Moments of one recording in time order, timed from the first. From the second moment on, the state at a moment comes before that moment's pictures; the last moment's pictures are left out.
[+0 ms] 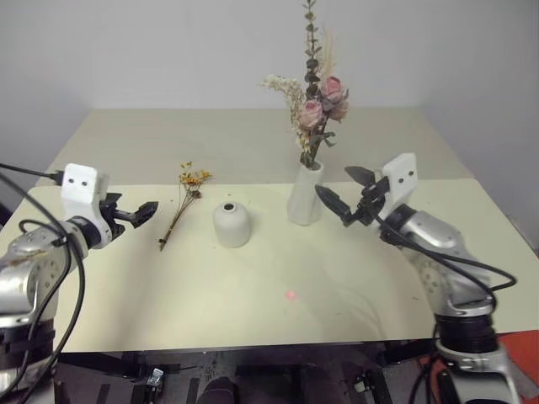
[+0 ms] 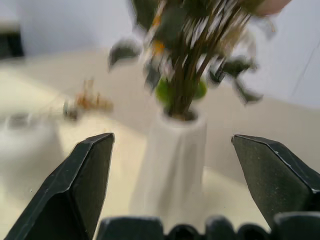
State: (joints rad) left arm -0.53 0.82 0.28 -0.07 -0.52 1.04 -0.38; right arm -0.49 -0.61 -0.04 -0.36 0.42 0.65 0.52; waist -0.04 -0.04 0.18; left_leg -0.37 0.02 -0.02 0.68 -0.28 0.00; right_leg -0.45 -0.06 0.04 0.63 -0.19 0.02
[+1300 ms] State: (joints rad) left arm -1.18 0.63 -0.16 1.13 -0.06 0.73 -0.85; right arm -0.56 -0.73 -0.18 -0.60 0.75 1.28 0.41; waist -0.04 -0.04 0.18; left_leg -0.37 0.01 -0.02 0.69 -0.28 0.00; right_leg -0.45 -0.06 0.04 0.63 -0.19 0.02
